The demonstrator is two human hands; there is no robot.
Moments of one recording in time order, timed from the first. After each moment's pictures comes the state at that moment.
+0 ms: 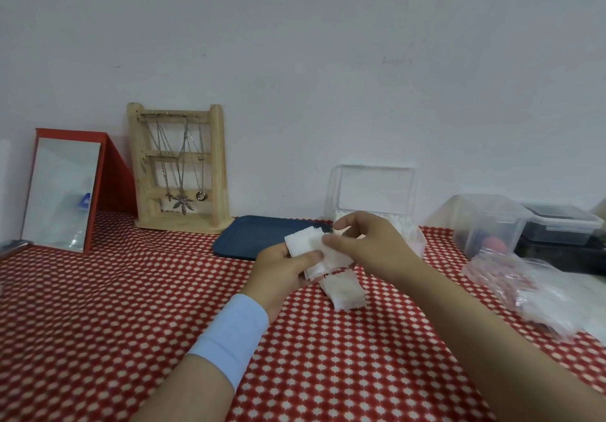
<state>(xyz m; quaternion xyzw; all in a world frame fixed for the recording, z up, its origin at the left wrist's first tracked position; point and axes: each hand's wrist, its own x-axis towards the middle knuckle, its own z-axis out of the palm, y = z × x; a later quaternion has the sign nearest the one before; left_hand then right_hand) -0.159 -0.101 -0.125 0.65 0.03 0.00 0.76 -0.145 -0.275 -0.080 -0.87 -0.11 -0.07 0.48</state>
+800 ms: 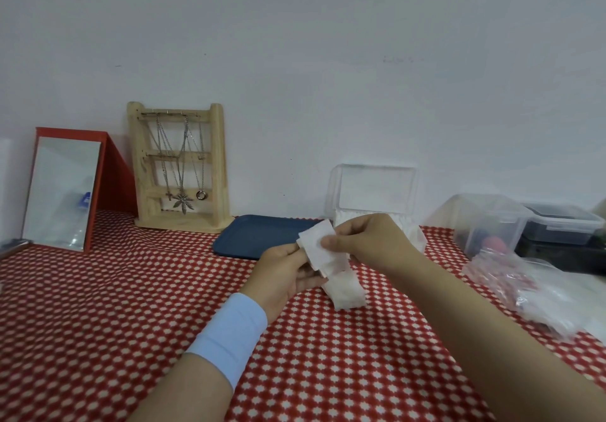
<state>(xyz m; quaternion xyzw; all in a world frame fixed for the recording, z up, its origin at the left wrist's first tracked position) -0.166 -0.104 -0.118 0.60 -0.02 -0.06 0.80 -0.148 -0.271 -0.071 -0.83 -0.11 -0.02 0.55</state>
